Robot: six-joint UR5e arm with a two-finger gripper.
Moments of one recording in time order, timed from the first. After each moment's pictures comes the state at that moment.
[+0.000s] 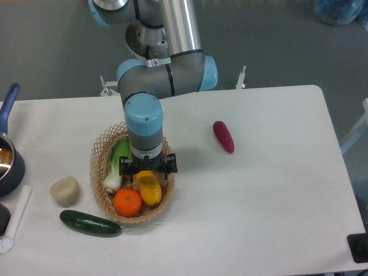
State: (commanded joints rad) arm 2.24 -1.94 -1.84 -0.86 1.52 0.17
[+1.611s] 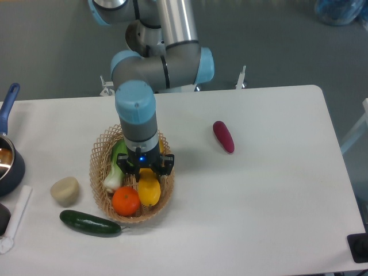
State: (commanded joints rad) arm 2.25 -1.85 -1.69 -0.86 1.55 0.31
